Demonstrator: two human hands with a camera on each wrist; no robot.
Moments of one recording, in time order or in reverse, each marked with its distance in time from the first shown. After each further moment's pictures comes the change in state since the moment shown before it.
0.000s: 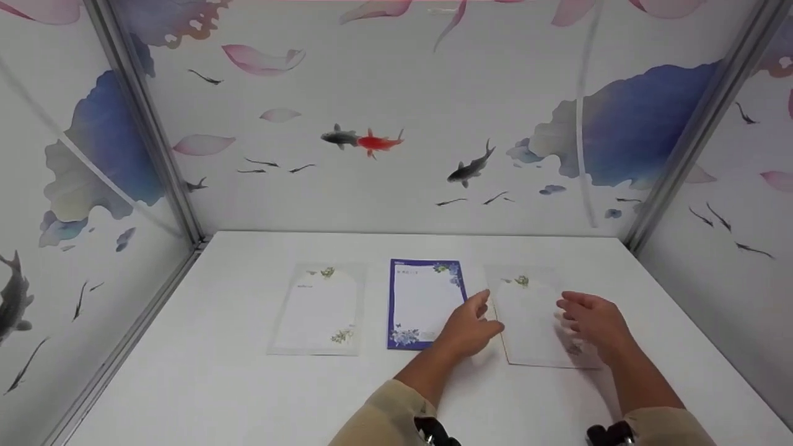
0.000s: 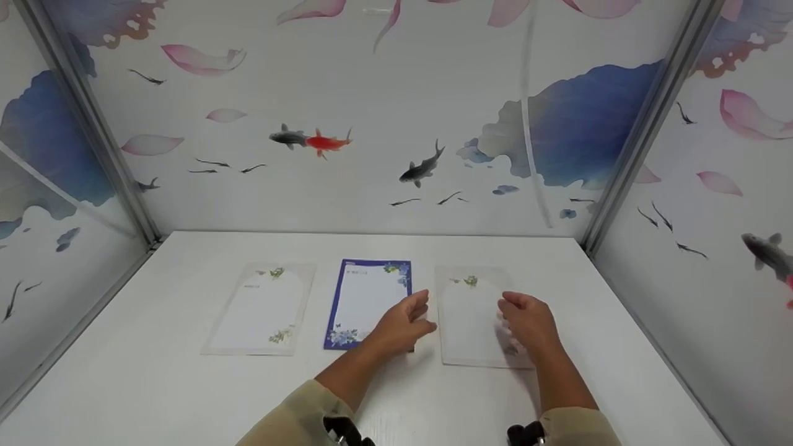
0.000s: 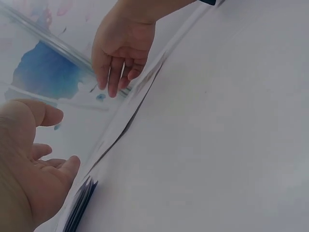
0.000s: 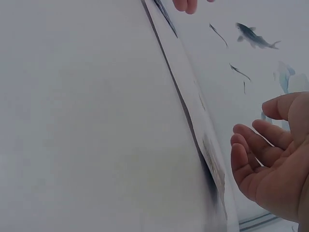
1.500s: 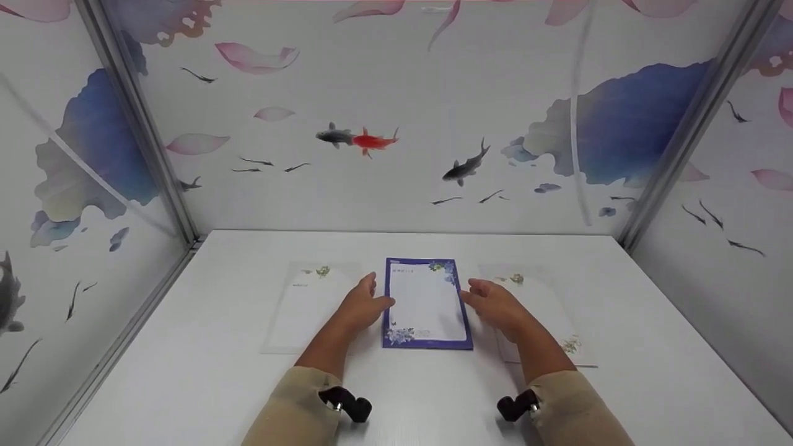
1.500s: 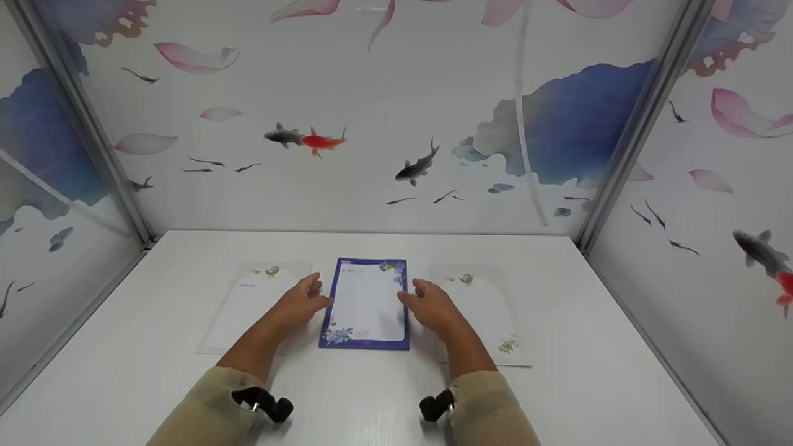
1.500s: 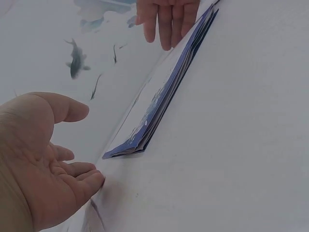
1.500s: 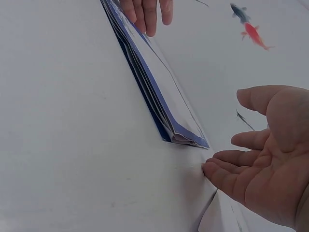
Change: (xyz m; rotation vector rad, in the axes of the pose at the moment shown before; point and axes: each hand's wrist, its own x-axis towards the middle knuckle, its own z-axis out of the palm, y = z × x) left_hand -0.005 -0.044 -0.167 0.192 0.178 -0.180; right_hand 0.018 -0.079 0.128 -0.106 -0.212 -0.055
